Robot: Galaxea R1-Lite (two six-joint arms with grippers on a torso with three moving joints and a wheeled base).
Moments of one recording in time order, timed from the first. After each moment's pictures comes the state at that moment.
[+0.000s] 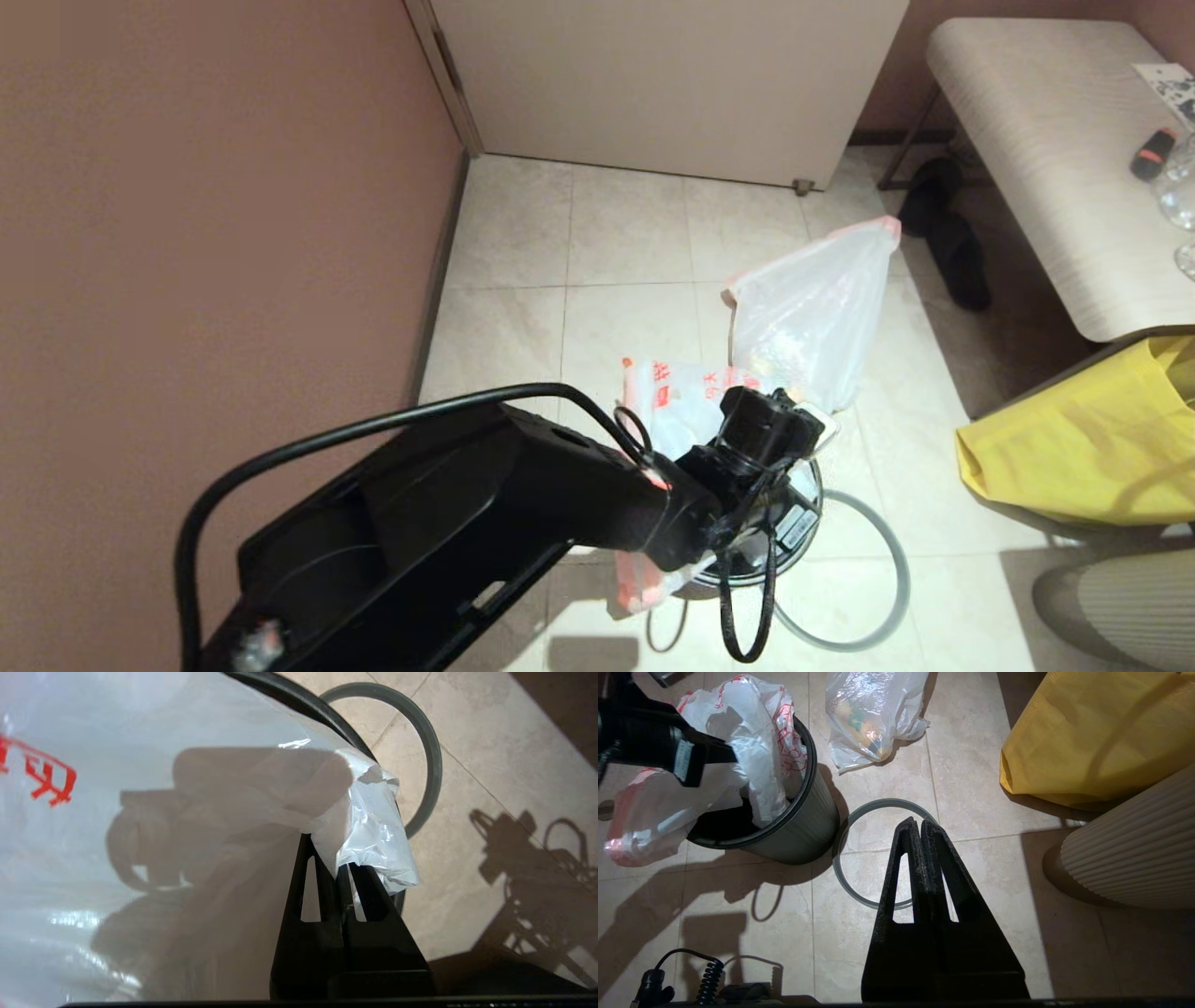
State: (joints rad) left arm -0.93 2.42 -1.66 -0.18 0.15 0.19; right arm 0.01 0.00 -0.02 0.03 -0.04 0.08
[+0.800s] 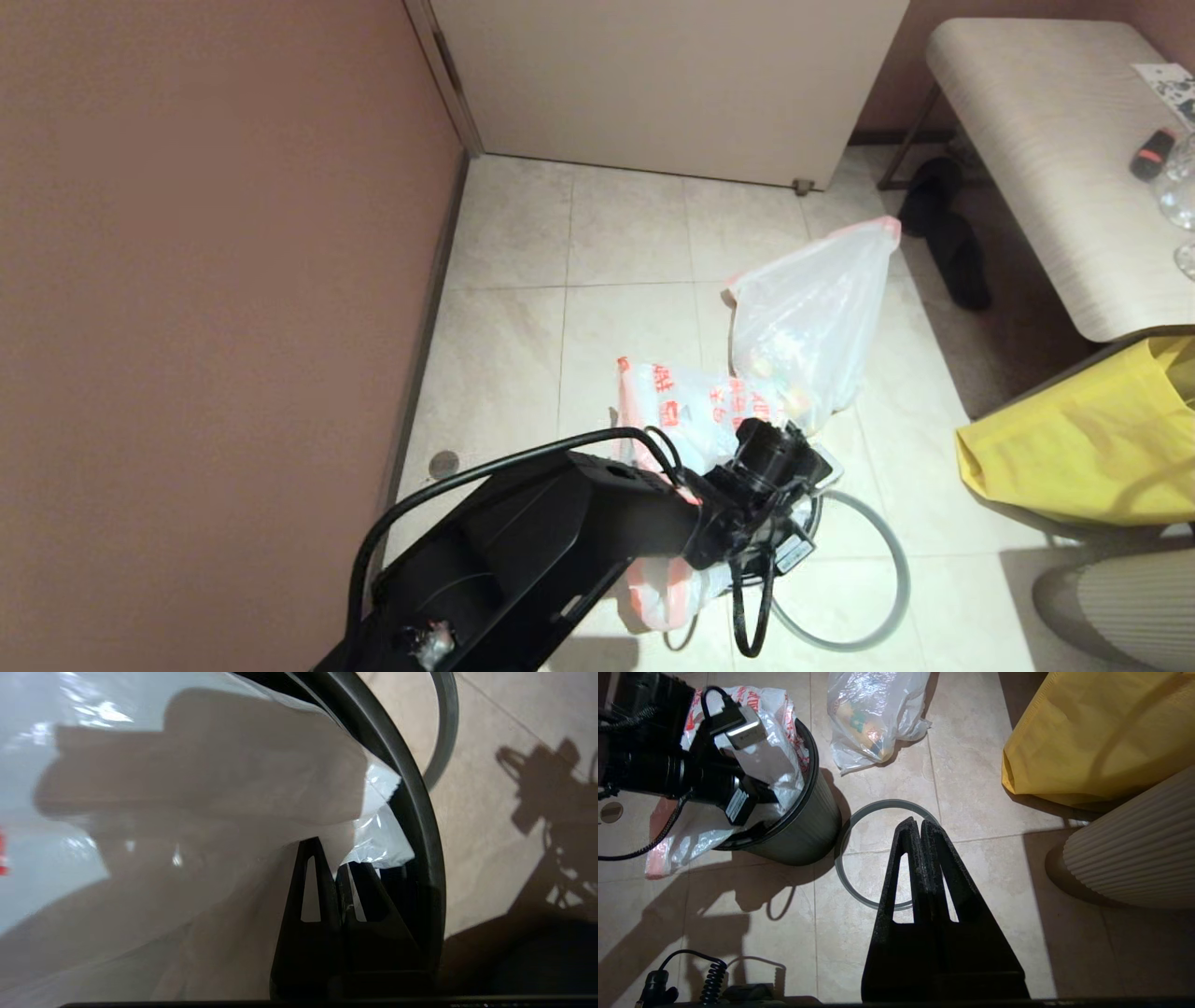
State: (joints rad) left arm -0.91 2.68 -1.97 0.02 0.09 0.32; right arm 0.01 0.00 -0.02 0.03 -0.04 0.09
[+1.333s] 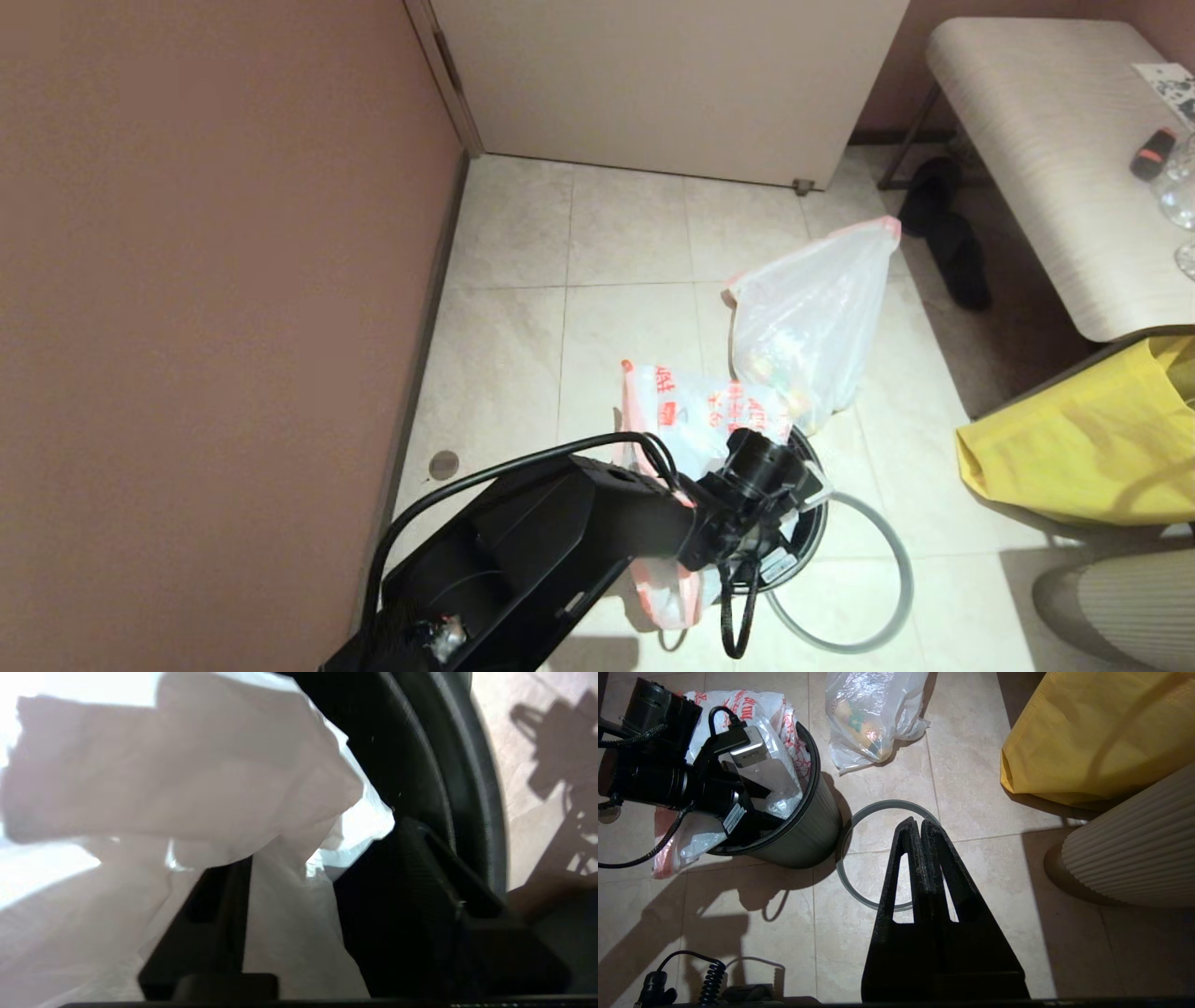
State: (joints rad) left arm -0.89 2.70 -1.97 0.04 0.07 0.38; right arm 0.01 0.00 -0.01 0.03 -0.04 0.09
